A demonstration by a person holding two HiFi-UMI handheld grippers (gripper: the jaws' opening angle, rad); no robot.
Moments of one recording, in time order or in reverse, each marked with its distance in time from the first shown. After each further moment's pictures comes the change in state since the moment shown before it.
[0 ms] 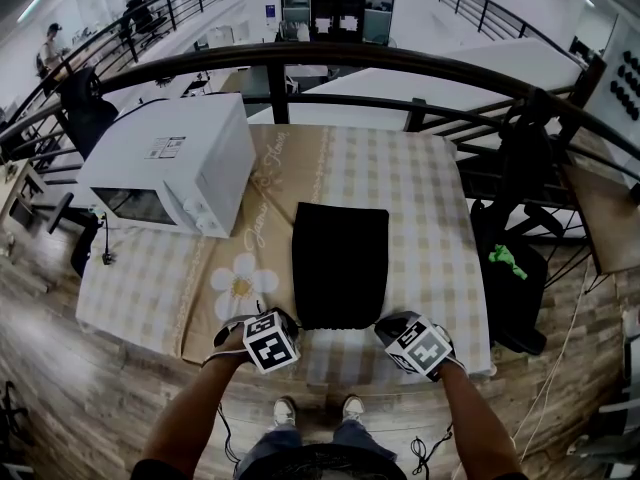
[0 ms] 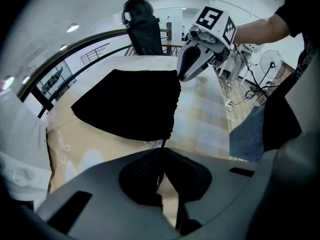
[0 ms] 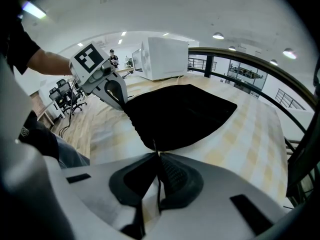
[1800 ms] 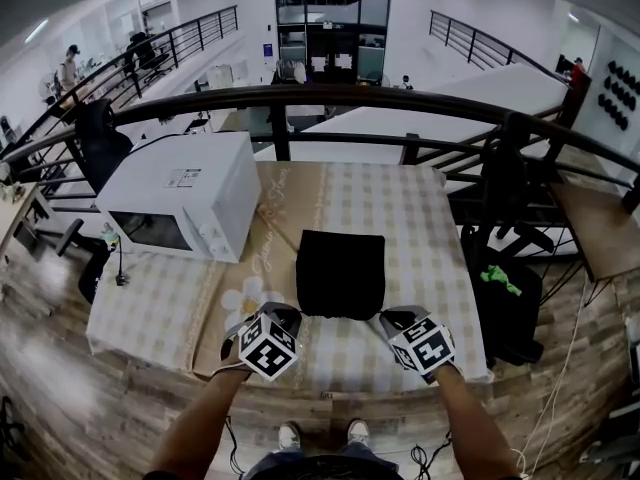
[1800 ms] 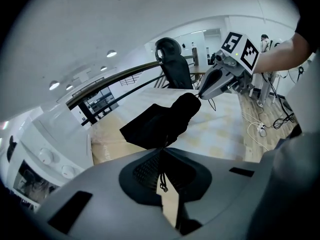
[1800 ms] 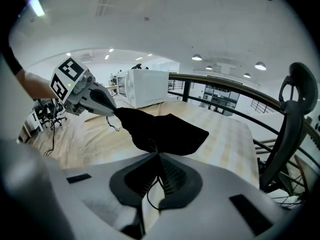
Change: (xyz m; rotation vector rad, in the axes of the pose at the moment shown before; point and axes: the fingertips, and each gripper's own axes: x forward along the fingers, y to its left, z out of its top) left arm -0.089 0.049 0.047 -0.171 -0.276 0.345; right arm -0.064 -0.025 0.064 0.088 -0.210 -0.217
